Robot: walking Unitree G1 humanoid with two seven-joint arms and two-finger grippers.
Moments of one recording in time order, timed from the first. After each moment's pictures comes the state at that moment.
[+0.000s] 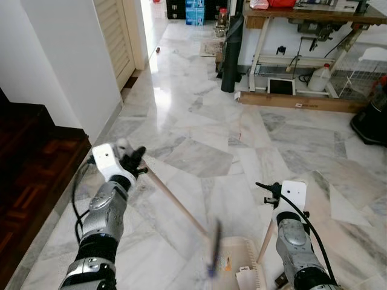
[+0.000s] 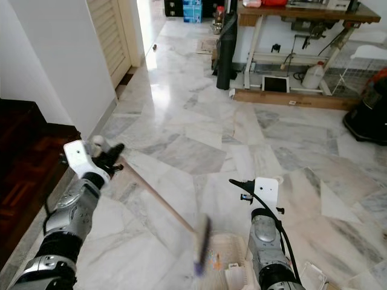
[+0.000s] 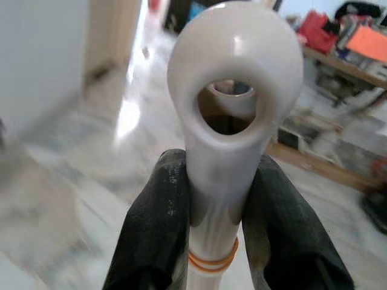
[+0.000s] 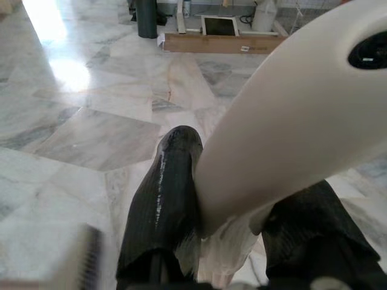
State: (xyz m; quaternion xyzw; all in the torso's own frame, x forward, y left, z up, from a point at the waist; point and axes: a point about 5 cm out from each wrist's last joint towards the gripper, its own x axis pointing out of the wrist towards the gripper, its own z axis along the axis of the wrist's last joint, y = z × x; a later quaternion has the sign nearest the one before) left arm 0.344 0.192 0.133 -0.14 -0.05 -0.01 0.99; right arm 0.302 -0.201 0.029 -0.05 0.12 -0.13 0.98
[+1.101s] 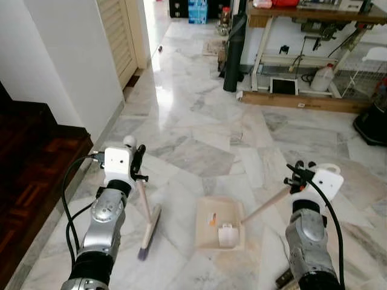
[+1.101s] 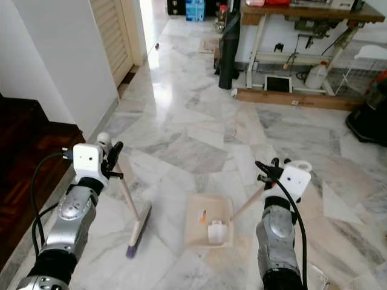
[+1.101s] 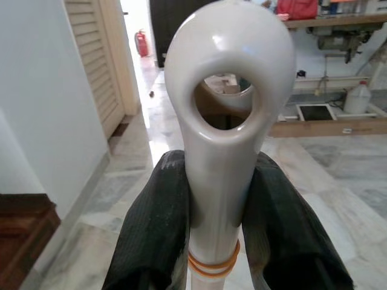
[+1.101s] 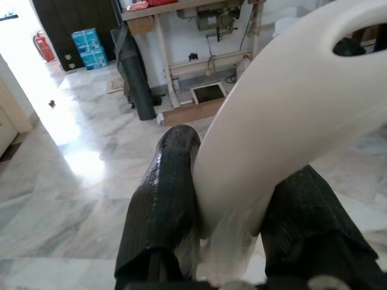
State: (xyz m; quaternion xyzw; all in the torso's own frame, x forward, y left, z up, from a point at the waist) left arm 0.321 0.163 0.121 0.04 -0.09 -0.05 0.99; right arm 0.295 -0.217 0.078 0.05 -0.02 -0.18 0.98
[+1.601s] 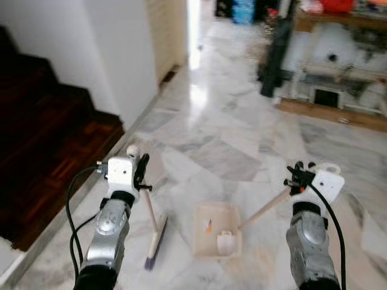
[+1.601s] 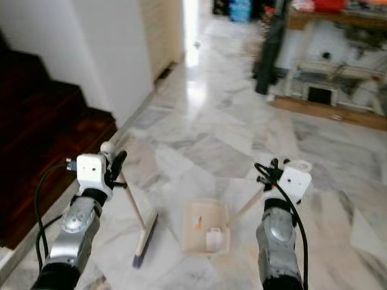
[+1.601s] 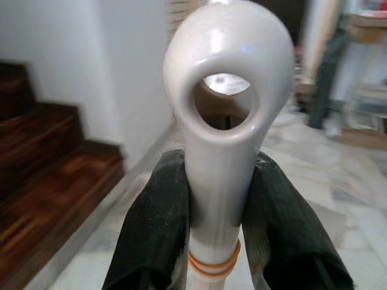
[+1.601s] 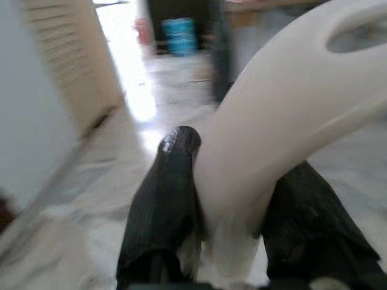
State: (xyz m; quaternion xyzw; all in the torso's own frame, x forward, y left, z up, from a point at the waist) left arm 0.312 0.162 0.109 0.02 -0.07 -0.05 1.00; right arm 0.299 -0.207 0.092 0.05 -0.03 -0.16 0.99
